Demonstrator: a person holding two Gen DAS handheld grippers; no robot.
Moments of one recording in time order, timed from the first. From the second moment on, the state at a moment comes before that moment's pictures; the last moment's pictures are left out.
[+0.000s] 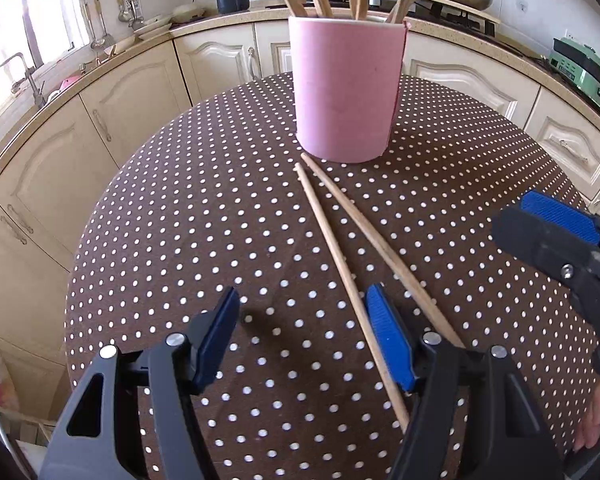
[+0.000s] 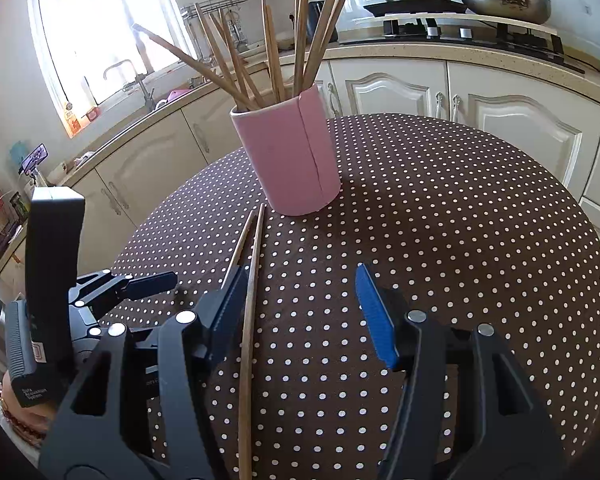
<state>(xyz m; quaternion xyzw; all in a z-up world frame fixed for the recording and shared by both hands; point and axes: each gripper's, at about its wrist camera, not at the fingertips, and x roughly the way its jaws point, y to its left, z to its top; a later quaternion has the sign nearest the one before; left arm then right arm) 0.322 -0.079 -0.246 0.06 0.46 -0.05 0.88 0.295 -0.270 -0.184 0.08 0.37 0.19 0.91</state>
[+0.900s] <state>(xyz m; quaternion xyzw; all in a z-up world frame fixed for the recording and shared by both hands) 0.315 -0.031 -0.247 0.05 0.46 -0.07 0.88 0.329 -0.186 -0.206 -0.03 0.47 0.22 0.86</state>
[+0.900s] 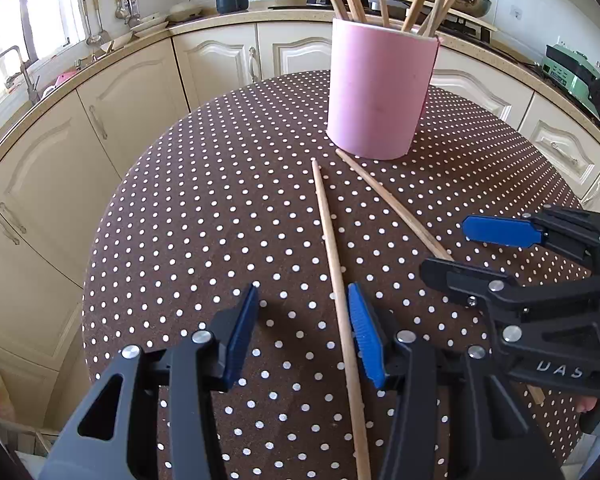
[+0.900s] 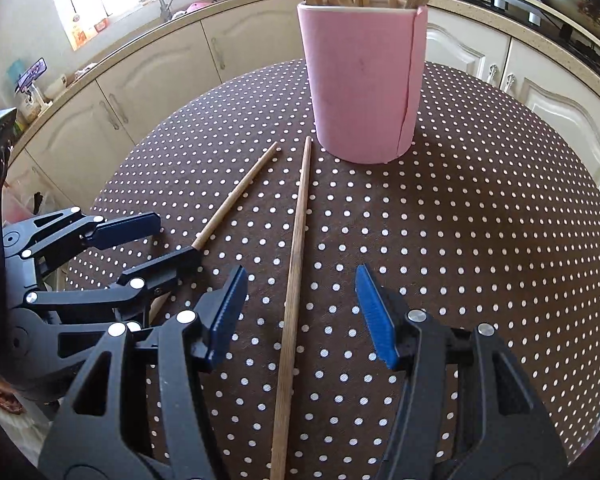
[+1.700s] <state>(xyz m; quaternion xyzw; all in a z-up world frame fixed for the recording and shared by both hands) 0.343 -0.021 -0.242 0.00 0.48 -0.10 0.87 0.363 -0.193 -0.204 -0.06 0.52 0.21 0.82</state>
